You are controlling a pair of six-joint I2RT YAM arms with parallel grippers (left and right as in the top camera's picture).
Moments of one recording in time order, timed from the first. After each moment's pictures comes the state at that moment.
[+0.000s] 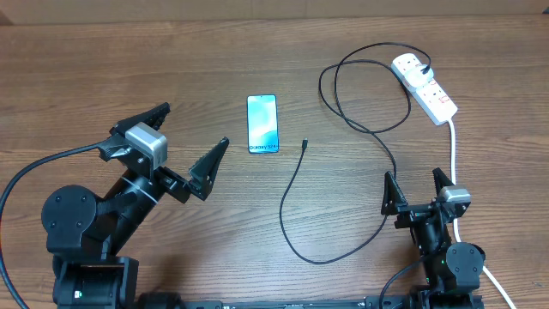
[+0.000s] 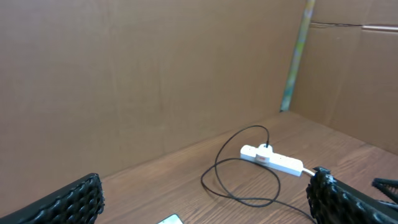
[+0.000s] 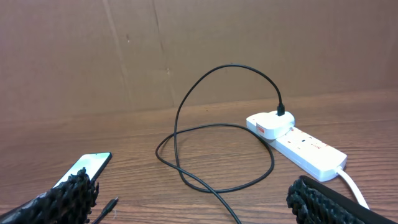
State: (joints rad) left arm -0.02 0.68 0.87 -0.18 0.58 -0.04; right arm 0.00 0.01 0.02 -0.03 -0.12 0.15
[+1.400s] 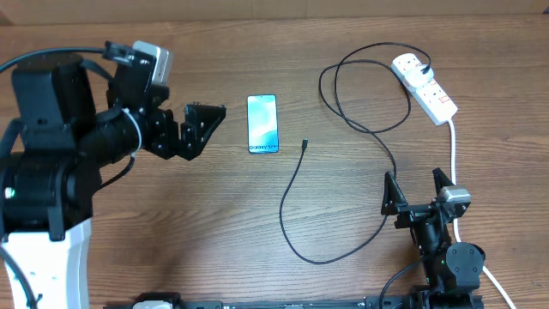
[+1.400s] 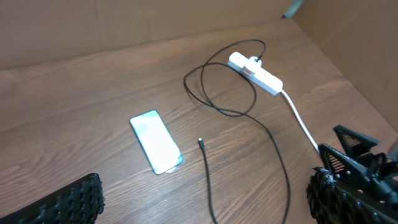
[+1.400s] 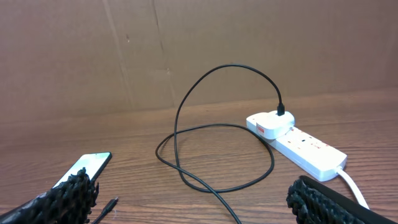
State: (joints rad) left arm -0.02 1.27 1.75 -1.18 0.58 0.07; right arm 0.00 0.01 0.02 -0.03 -0.12 0.15
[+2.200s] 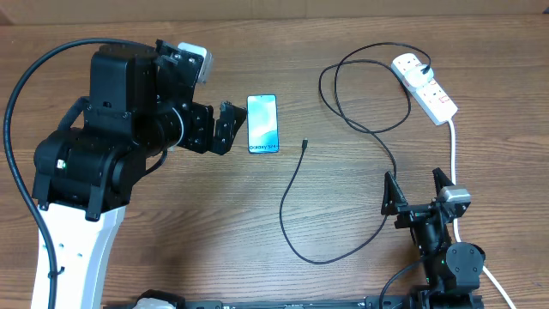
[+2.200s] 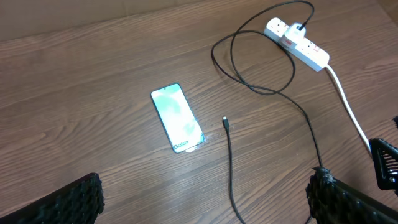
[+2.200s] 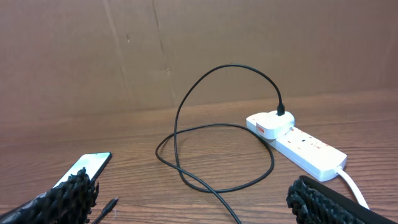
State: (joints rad) left arm -0.25 1.33 1.75 -1.20 0.23 -0.03; right arm 0.00 0.01 0.02 -0.03 -0.12 0.15
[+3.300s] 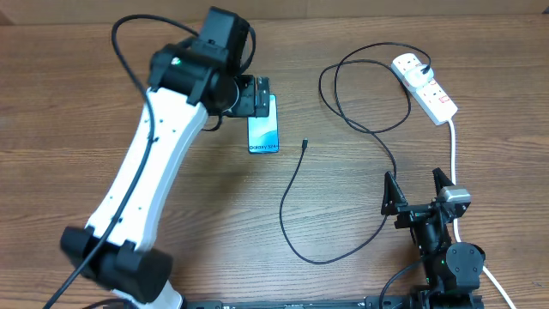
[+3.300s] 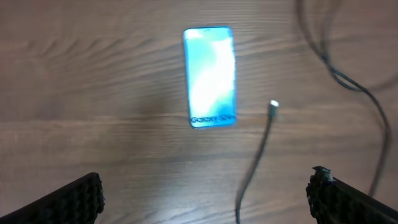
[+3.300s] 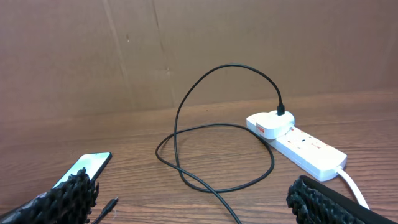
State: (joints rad) left arm -0.39 1.79 1.93 -1.31 -0.04 -0.40; right arm 0.00 0.01 0.02 -0.03 -0.12 0.15
